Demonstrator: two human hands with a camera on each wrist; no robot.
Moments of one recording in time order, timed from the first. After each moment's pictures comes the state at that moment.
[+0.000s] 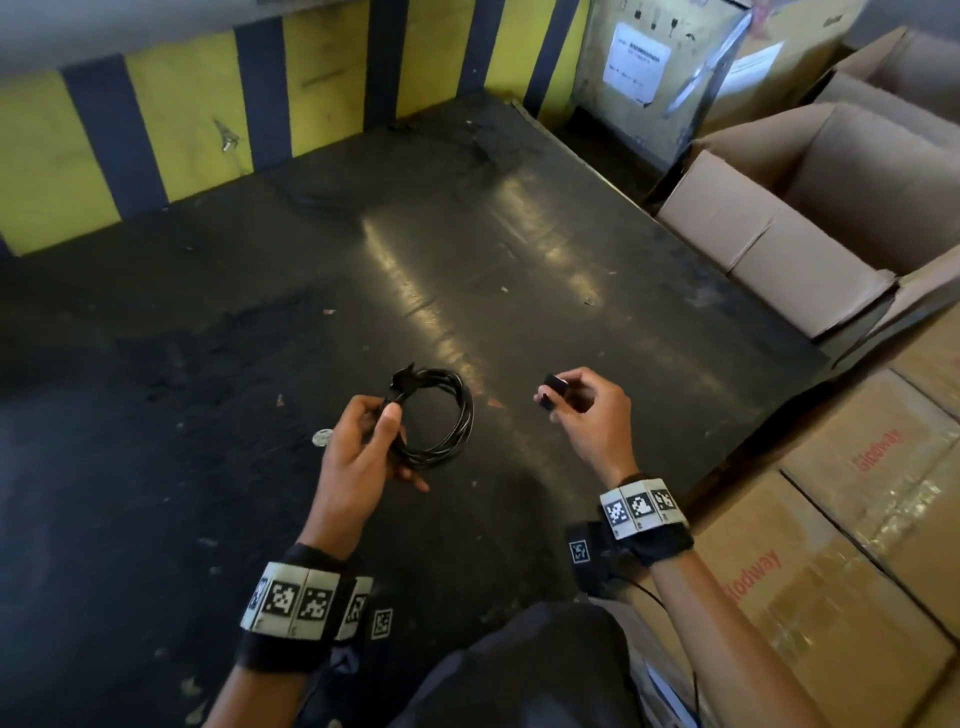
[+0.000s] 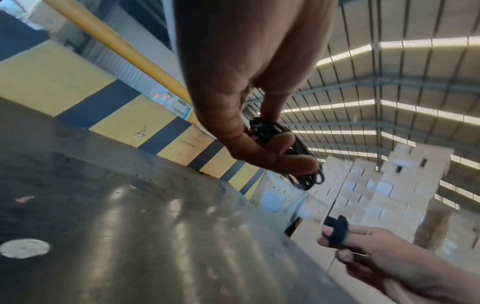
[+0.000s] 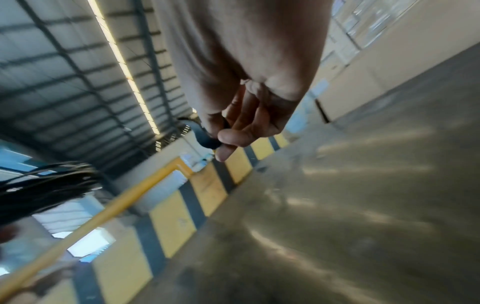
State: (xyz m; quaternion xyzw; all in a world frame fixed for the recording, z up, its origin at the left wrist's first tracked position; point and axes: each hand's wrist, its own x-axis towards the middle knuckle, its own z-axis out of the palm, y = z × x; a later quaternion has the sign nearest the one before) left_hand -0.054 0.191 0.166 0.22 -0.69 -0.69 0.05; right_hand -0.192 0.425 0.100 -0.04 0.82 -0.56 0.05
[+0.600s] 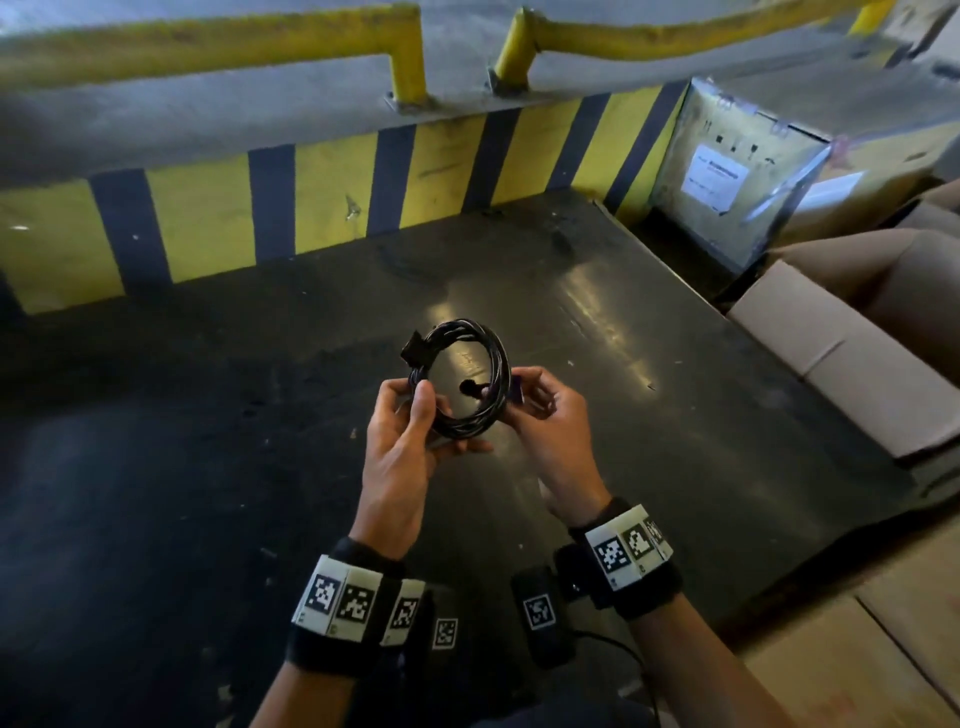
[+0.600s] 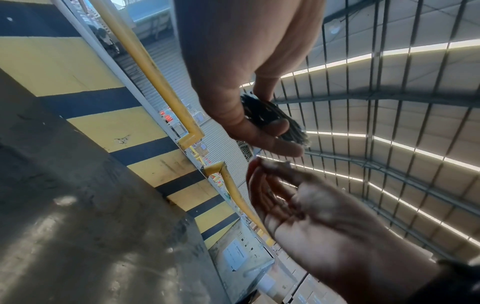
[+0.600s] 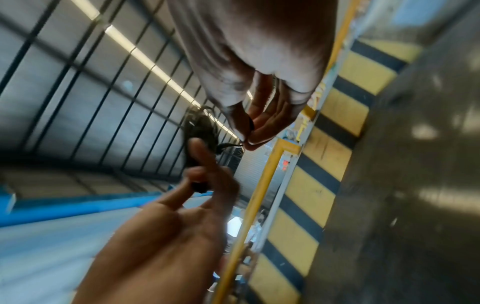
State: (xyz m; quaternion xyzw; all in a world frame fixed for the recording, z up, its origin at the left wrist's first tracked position) left_hand -0.051 0.185 0.236 0.14 -0.49 -0.83 0.22; right_hand -0.151 0.300 0.213 -0.11 0.66 -0.73 0.15
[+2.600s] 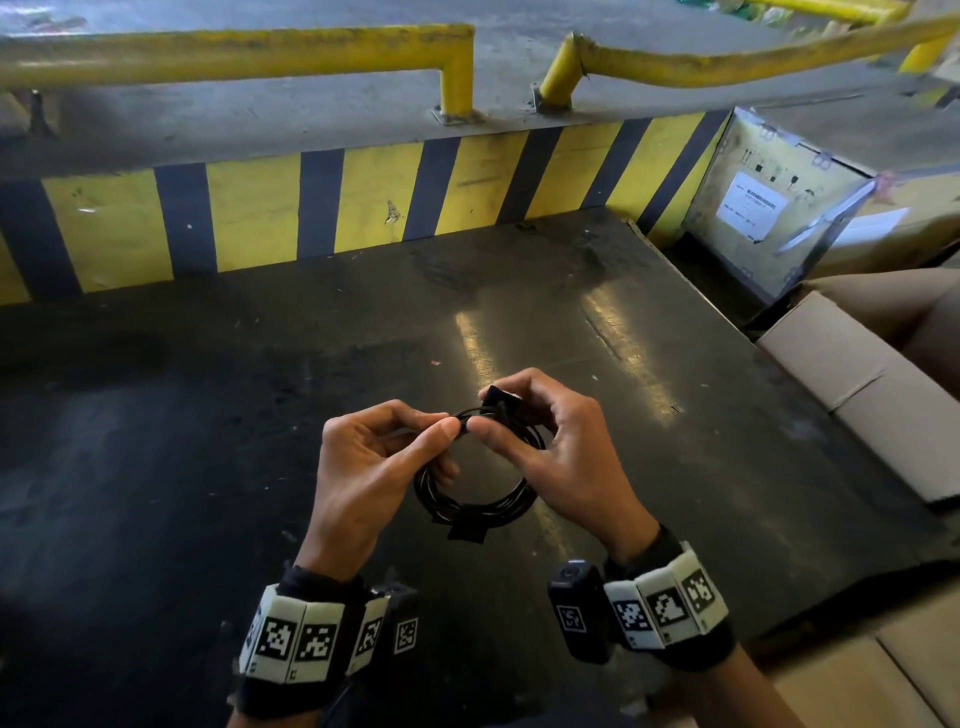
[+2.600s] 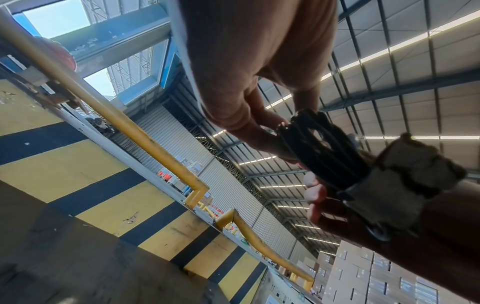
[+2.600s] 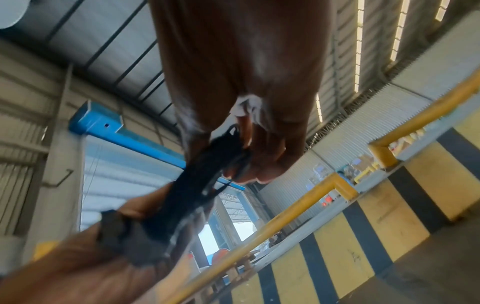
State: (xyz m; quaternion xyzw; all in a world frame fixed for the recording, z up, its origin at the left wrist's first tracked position) left_hand 0.004 0.160 0.253 0.15 -0.65 -0.69 0.27; right_hand -0.118 0.312 0.267 -0.39 0.73 -0.55 0.10
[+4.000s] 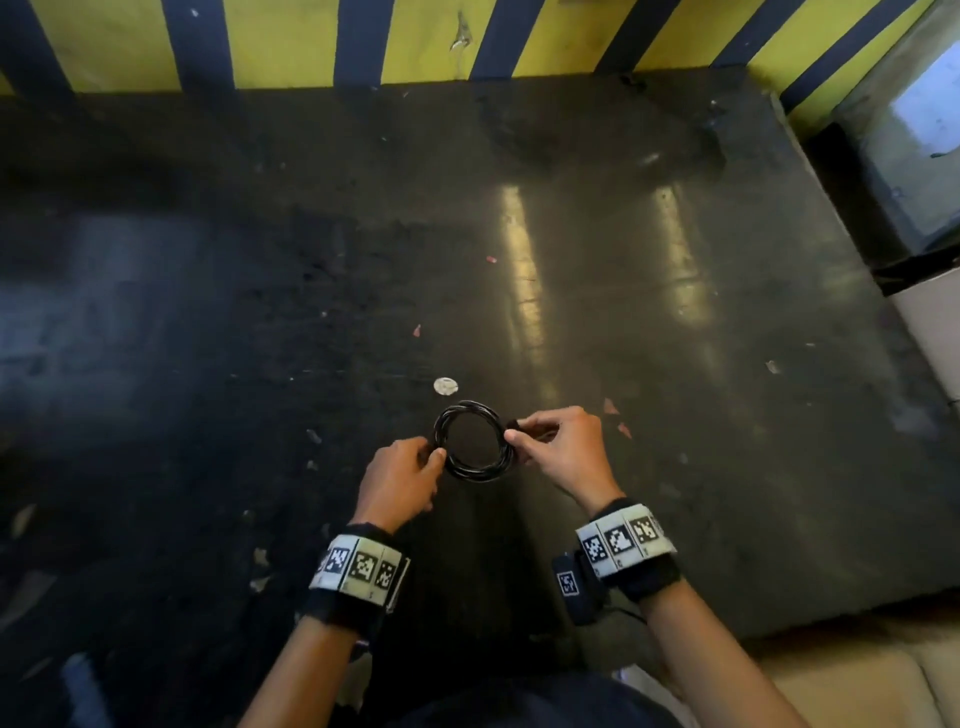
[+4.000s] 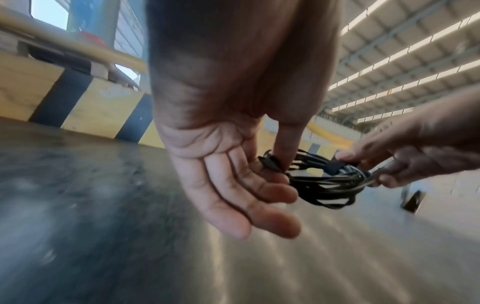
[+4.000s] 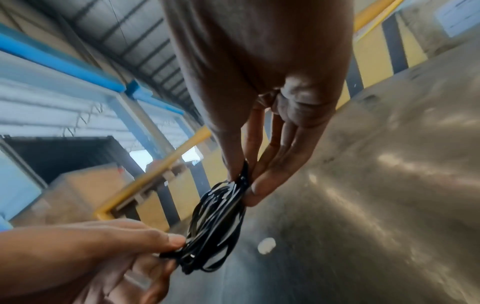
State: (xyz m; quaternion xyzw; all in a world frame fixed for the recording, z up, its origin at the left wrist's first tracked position) left_hand -0.003 0.102 0.072 0.44 -0.76 -0.46 -0.14; right_hand -0.163 0.244 0.071 -0.22 0.85 -0.38 0.28
